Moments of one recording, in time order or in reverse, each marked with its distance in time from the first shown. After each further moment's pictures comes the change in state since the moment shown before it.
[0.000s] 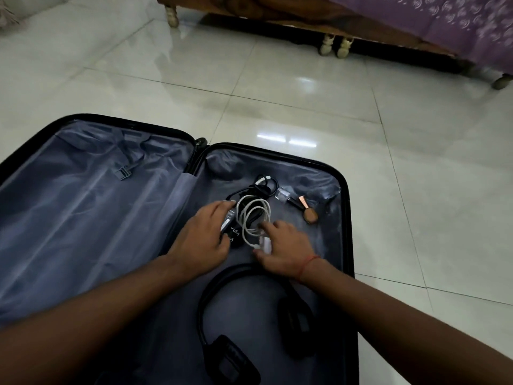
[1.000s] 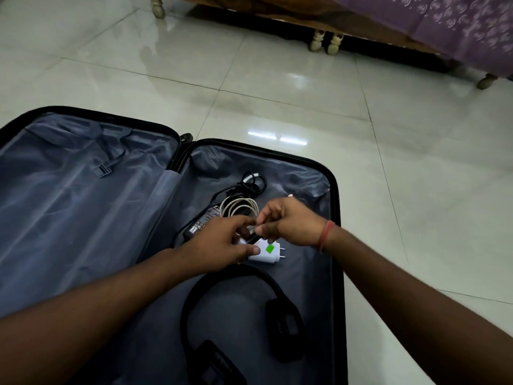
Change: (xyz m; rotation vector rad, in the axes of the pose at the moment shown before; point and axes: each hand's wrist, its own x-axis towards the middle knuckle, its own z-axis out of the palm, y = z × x) left_hand 0.024 0.032 0.023 -0.316 -0.261 -0.060; right_hand 0.012 0.009 -0.074 0.832 -0.282 0.050
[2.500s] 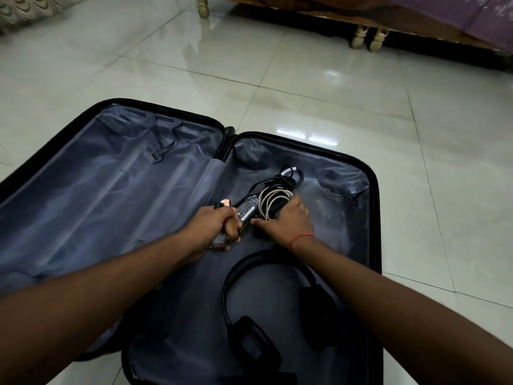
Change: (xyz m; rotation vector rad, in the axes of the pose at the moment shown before) left_hand -0.048 -0.020 -0.045 -0.826 0.233 -0.666; right_hand 0.055 0.026 0.089 -0.491 0.542 0.237
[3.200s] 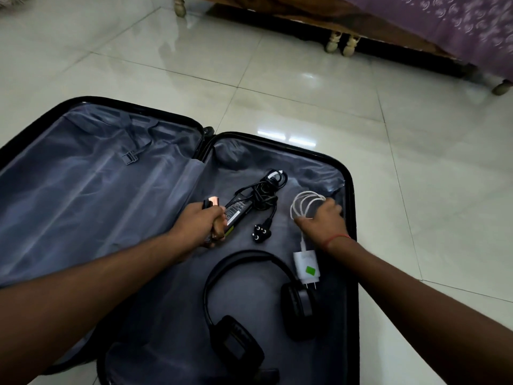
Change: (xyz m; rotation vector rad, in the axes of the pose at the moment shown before) left_hand 0.004 0.002 0.014 0.057 0.033 0.062; right_hand 0.002 0.078 -0.068 -0.009 0.041 0.162
